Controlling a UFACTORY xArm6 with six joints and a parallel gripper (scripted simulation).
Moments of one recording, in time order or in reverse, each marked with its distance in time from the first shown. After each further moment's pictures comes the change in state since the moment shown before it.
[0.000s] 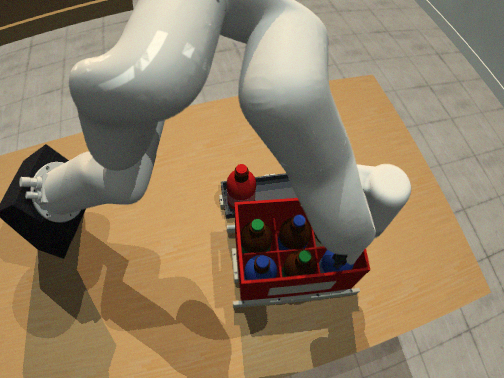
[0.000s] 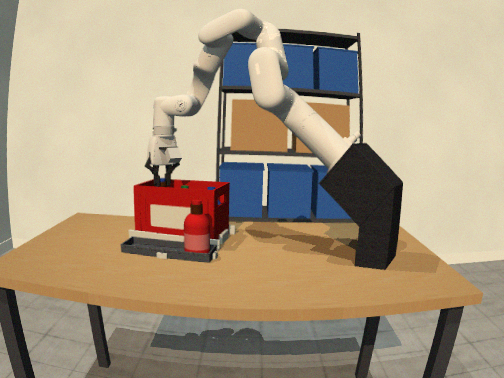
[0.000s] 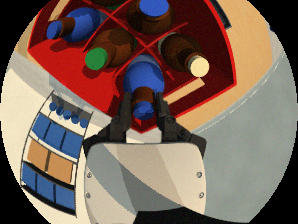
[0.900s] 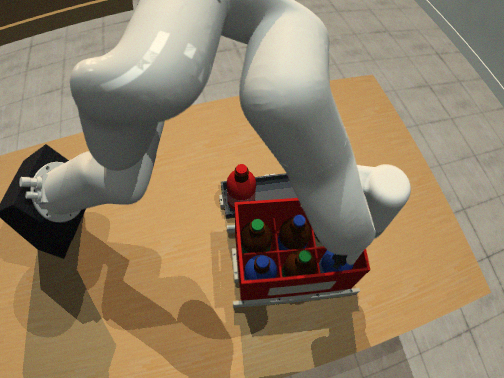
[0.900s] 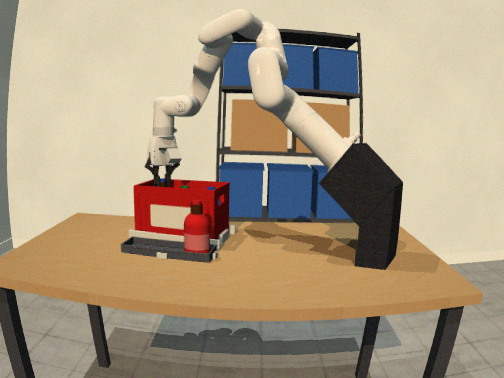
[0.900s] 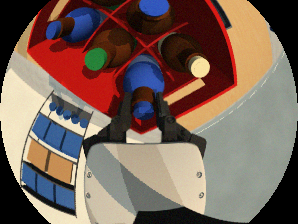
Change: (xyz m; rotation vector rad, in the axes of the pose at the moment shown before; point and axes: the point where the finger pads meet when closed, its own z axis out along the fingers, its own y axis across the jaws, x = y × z) arm 0.000 0.000 0.001 0.000 0.000 0.000
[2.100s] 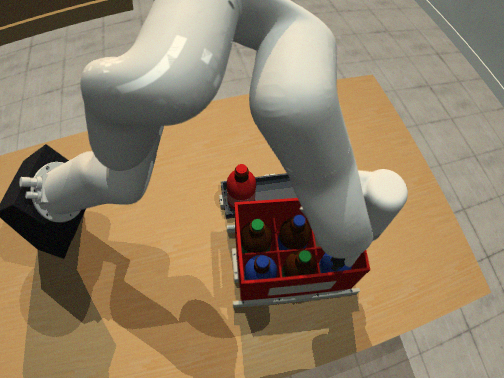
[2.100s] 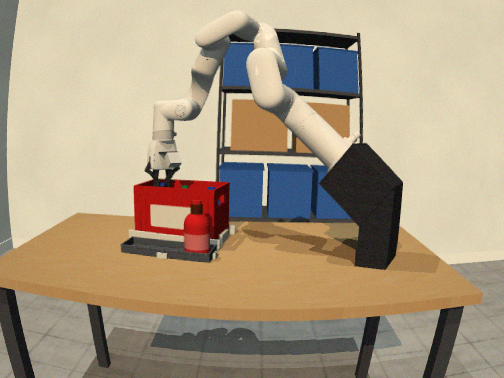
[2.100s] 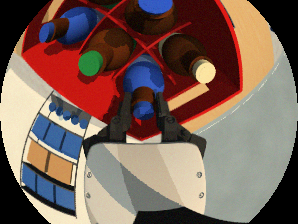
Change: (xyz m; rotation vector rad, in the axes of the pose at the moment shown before) arm 0.000 0.000 0.013 0.000 0.000 0.000
